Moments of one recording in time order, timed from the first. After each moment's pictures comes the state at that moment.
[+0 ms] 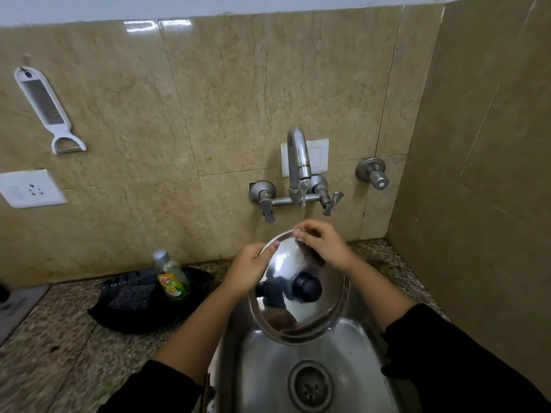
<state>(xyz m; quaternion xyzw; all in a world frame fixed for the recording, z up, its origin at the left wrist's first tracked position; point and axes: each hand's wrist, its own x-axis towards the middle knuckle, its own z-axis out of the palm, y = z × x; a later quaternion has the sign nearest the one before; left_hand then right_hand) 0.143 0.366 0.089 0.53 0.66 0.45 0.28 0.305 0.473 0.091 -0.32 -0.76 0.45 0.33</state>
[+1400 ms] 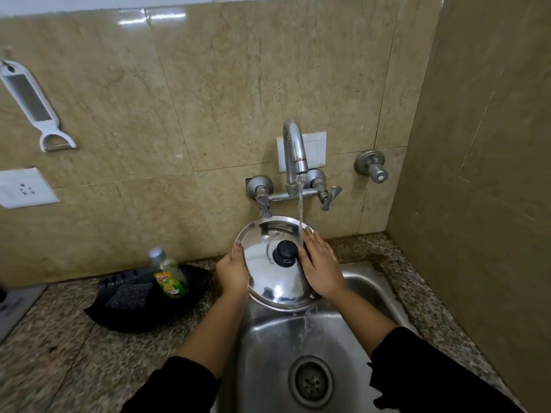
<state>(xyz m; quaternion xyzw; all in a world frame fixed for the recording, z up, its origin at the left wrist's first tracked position) 0.140 0.381 0.054 0.16 0.69 0.65 0.27 0.297 0.459 0.015 -0.45 -0.82 0.21 0.29</state>
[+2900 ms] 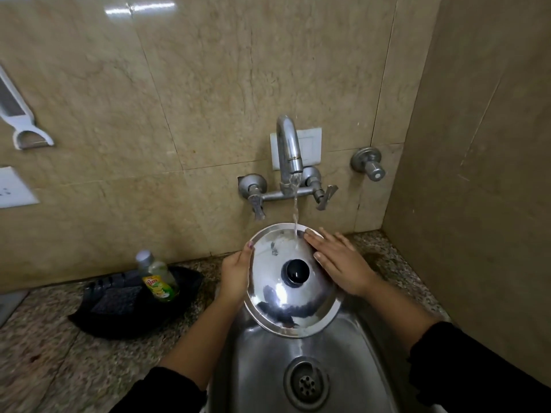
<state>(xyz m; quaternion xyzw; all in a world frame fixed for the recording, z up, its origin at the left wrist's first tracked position) 0.142 0.384 0.045 0.32 0.65 0.60 0.32 0.360 0.484 0.033 -0.35 -0.91 0.12 0.19</state>
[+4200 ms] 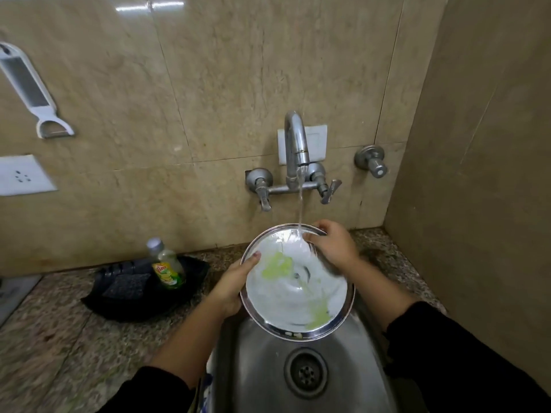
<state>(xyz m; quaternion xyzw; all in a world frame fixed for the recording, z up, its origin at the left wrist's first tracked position) 0.129 0.348 0.038 0.25 0.56 0.54 0.57 0.314 0.473 0.065 -0.51 -0.72 0.35 0.30</state>
